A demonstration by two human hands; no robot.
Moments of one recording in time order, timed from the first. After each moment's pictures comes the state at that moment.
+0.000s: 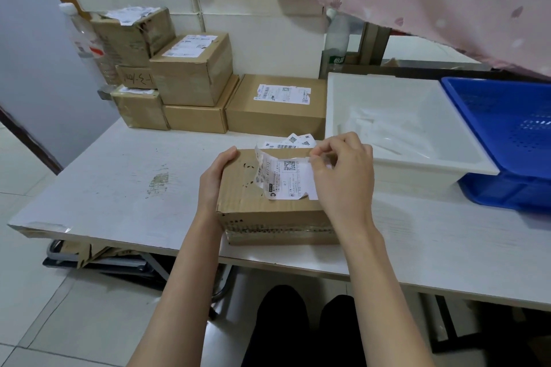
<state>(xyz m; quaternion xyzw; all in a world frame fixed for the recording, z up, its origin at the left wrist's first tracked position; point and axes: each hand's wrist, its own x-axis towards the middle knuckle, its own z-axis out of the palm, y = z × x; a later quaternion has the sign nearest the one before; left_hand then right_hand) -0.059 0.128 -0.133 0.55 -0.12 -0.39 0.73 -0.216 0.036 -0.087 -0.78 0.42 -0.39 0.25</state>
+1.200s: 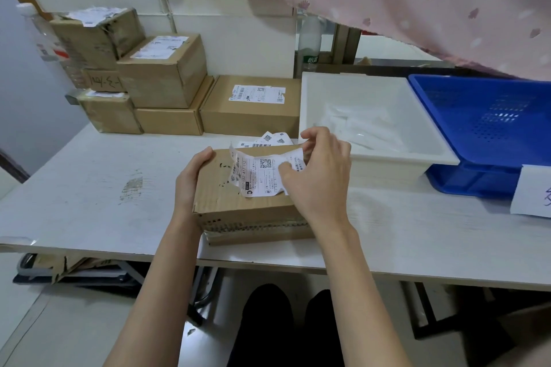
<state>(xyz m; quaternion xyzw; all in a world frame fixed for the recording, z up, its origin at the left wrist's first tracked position) -0.065 0.123 -0.130 0.53 -0.12 -0.39 0.75 -0.224 0.037 -0.090 -0.78 0.42 -0.39 0.24</state>
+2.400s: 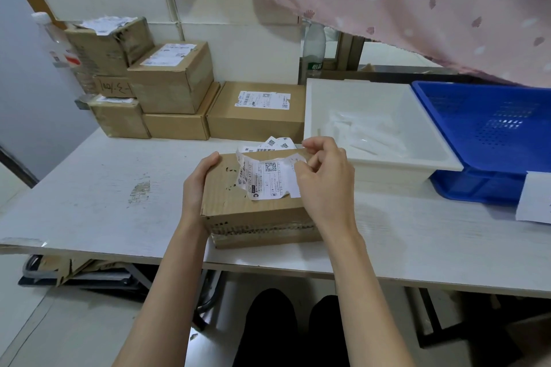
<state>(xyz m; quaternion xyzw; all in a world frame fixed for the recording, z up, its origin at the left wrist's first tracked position) -0.063 0.123 -0.131 0.53 -0.12 -0.39 0.74 -0.228 0.037 -0.087 -0.74 0.39 -0.41 0.36</state>
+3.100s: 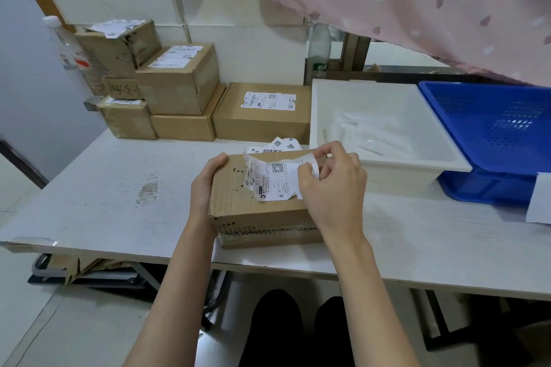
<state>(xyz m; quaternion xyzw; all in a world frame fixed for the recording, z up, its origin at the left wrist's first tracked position) -0.065 0.123 -0.129 0.54 -0.12 -0.39 0.74 -0.229 0.044 -0.090 -0.75 0.41 -0.43 0.30</state>
